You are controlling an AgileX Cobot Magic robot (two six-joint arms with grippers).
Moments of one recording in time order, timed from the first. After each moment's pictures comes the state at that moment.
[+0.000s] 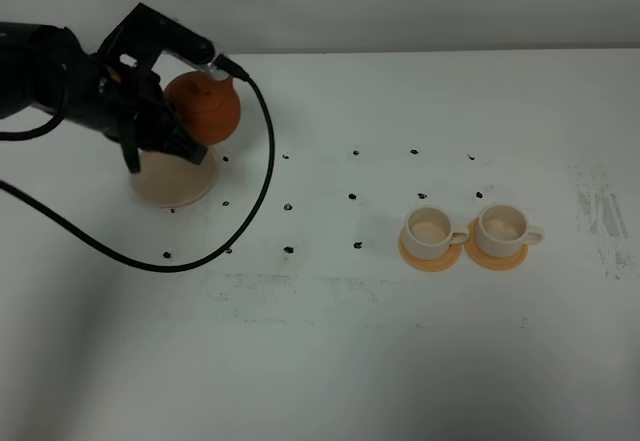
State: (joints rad) left arm -0.27 1.83 -1.27 -0.06 0.40 0.42; right arm -0.20 -0.01 -0.50 0.19 1.09 -0.18
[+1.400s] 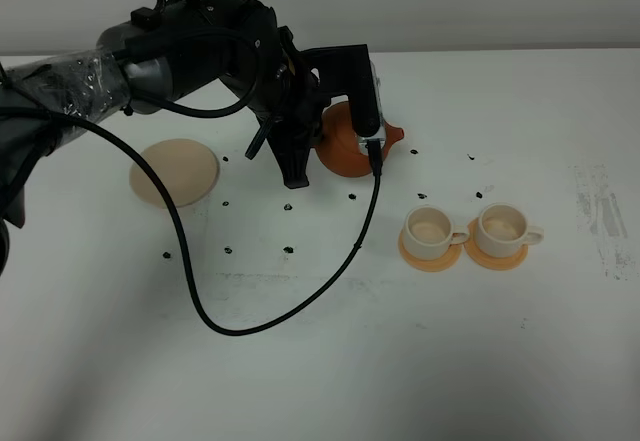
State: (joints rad) left arm -0.55 2.14 -1.73 -0.01 0.68 0.99; right arm -0.20 -0.01 -0.50 0.19 1.09 -0.18
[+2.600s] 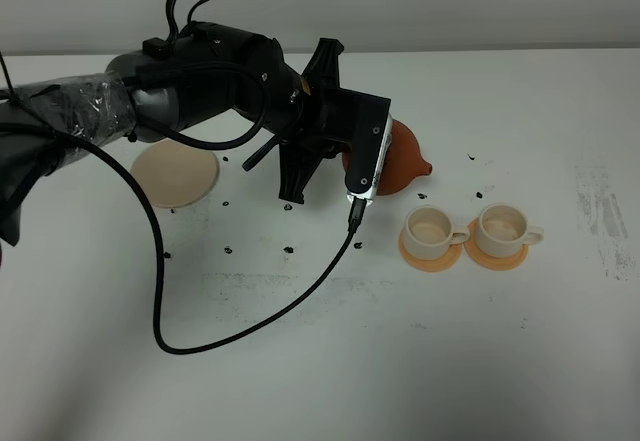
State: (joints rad) left arm -0.58 2.11 -1.60 -0.13 0.46 1.47; right arm -0.20 -0.01 -0.50 0.19 1.09 -0.18
